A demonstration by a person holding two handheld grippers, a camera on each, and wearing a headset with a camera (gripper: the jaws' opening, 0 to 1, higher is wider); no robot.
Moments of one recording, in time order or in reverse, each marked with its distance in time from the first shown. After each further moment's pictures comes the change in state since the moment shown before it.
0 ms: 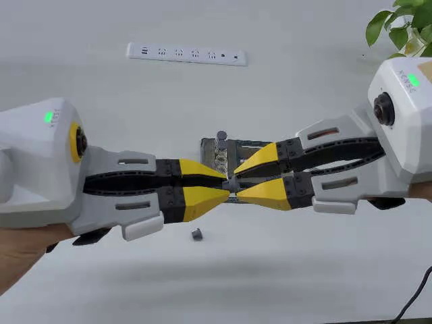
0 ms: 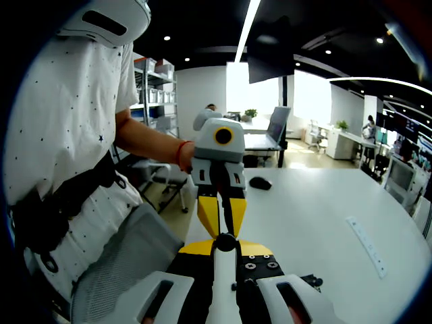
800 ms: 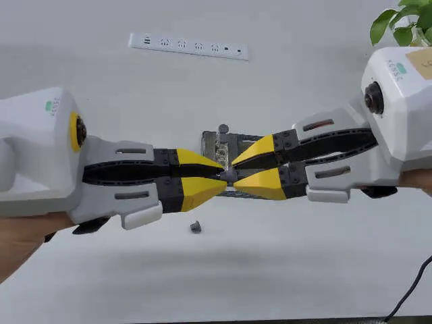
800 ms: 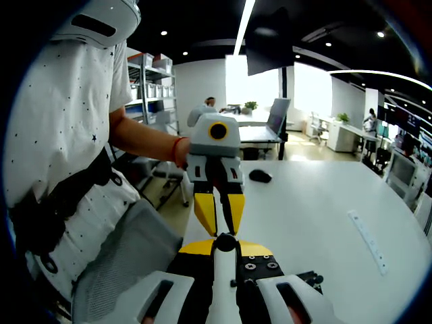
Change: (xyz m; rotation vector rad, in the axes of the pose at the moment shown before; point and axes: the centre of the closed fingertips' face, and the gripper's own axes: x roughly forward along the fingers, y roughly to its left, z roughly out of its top) left arm -0.007 0.008 -0.004 0.000 -0.013 0.039; right arm 0.006 -0.009 -0.006 0.020 0.051 0.010
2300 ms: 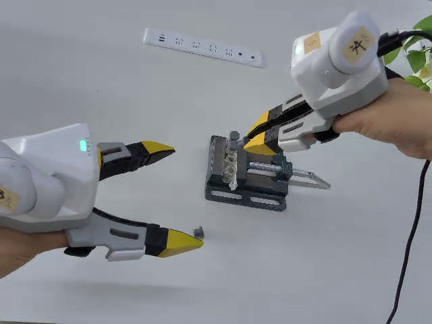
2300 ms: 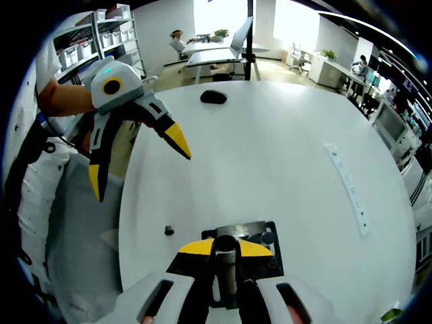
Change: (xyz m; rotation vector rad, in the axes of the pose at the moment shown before) left arm -0.029 0.048 -0.080 0.101 0.229 0.211; right arm 0.031 -0.123 -0.088 0.096 0.520 -0.133
